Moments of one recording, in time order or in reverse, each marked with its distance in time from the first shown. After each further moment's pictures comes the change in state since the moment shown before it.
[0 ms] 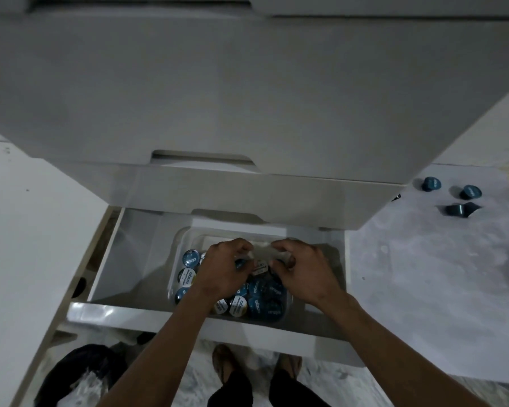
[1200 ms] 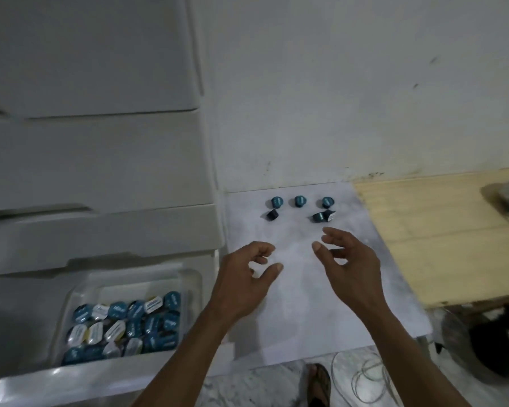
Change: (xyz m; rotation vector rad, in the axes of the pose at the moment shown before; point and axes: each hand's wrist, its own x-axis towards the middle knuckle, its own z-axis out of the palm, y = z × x) left_hand -0.035 0.230 0.095 -0.351 -0.008 0.295; right_hand -0.145 0.082 -0.212 0.208 0.697 0.226
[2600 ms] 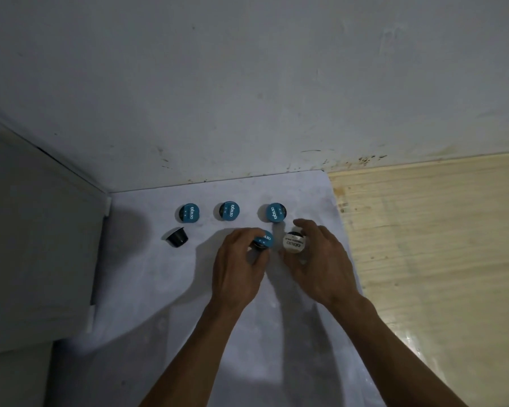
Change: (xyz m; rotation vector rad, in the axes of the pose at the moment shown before) left_hand 0.229 -0.081 0.278 0.225 0.100 -0.082; right_hand 0.250 0.245 0.010 -0.405 -0.316 -0.061
